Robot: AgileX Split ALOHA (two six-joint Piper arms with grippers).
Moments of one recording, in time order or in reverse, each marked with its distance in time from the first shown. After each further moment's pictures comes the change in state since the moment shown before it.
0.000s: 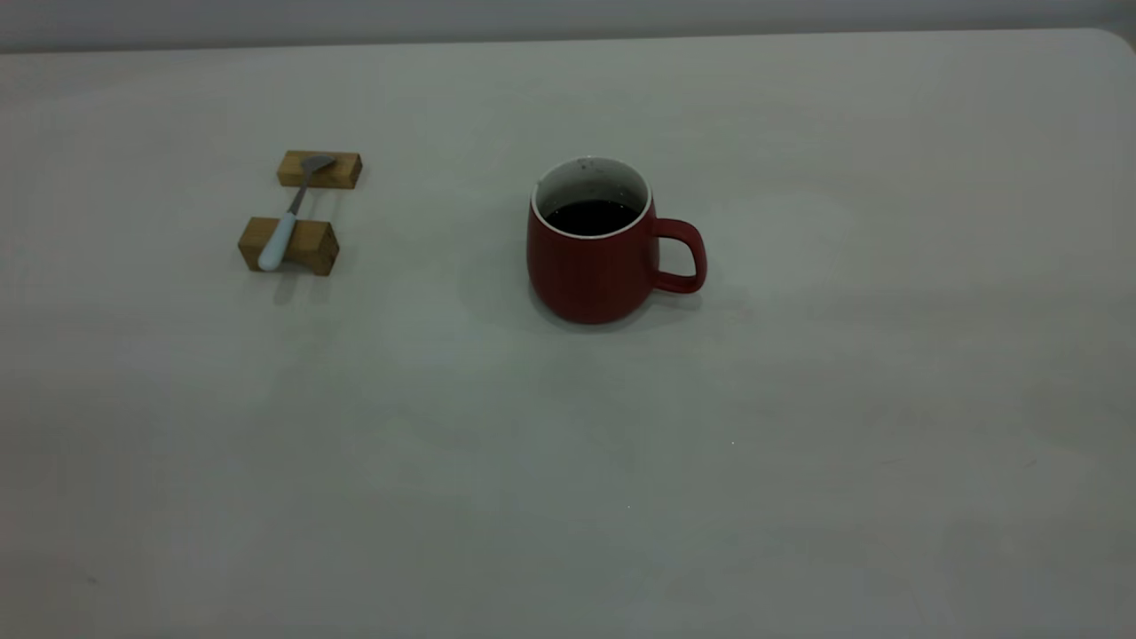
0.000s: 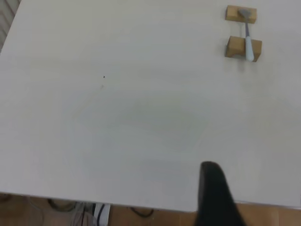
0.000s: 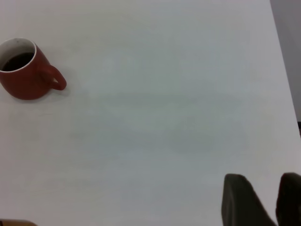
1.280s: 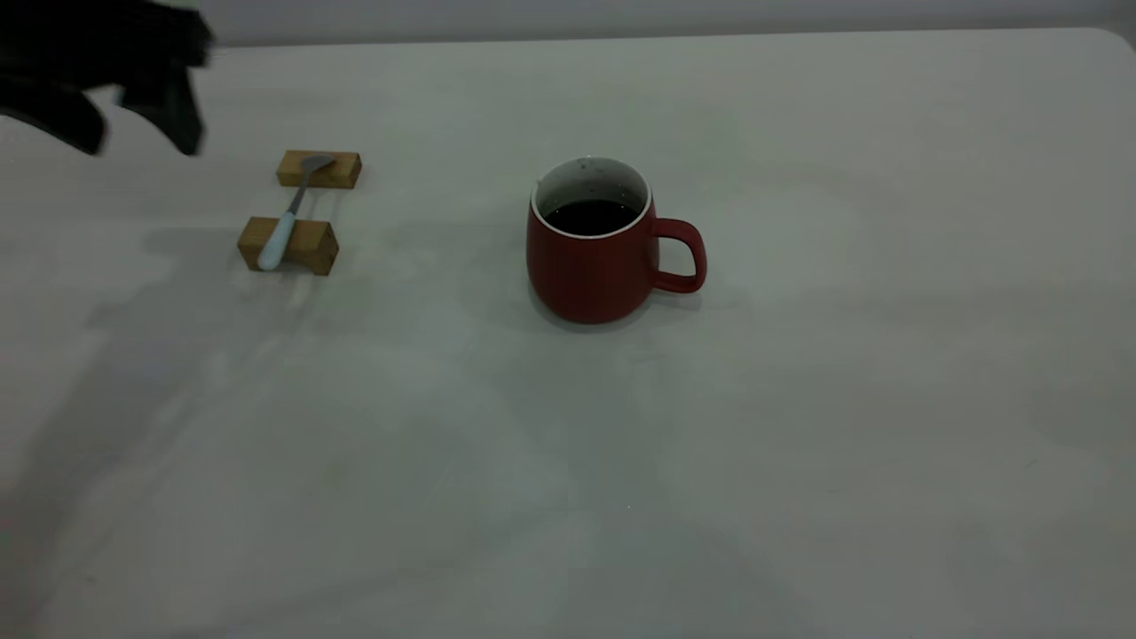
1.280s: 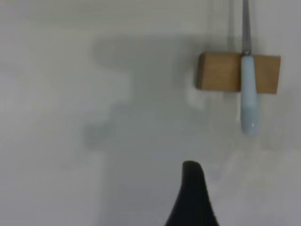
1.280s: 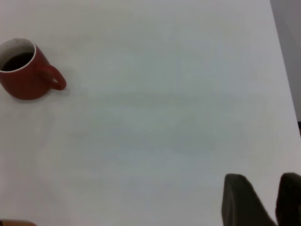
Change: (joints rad) left arm -0.110 1.834 -0.546 -0.040 -0.757 -0.025; right arm 0.000 0.000 0.000 0.000 0.000 0.000
